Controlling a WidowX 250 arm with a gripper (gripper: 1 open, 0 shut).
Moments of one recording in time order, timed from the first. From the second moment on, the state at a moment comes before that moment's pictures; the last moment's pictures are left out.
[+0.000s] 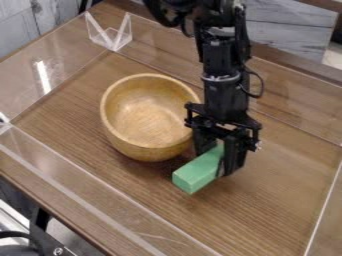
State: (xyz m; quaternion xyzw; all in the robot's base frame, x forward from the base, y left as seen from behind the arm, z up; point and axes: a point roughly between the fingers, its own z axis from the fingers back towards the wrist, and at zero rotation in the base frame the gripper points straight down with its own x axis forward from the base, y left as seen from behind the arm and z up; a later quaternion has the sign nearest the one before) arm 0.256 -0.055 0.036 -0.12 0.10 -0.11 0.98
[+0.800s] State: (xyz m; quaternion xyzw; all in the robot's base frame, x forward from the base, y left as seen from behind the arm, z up) arm 0.242 -0.051 0.045 -0.13 0.13 -0.09 0.98
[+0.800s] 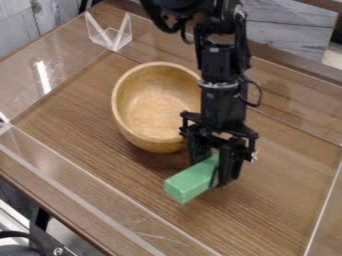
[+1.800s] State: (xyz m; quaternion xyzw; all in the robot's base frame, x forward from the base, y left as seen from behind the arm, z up) arm 0.235 -0.048 0.061 -0.15 0.15 -0.08 0.97
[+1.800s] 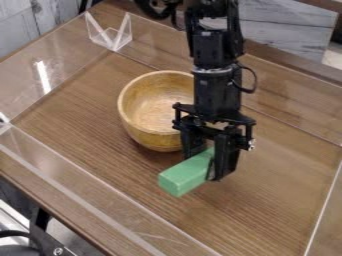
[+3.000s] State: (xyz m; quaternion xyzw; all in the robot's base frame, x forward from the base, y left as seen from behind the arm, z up) arm 0.232 -0.046 0.083 -0.17 0.13 -0.06 0.97
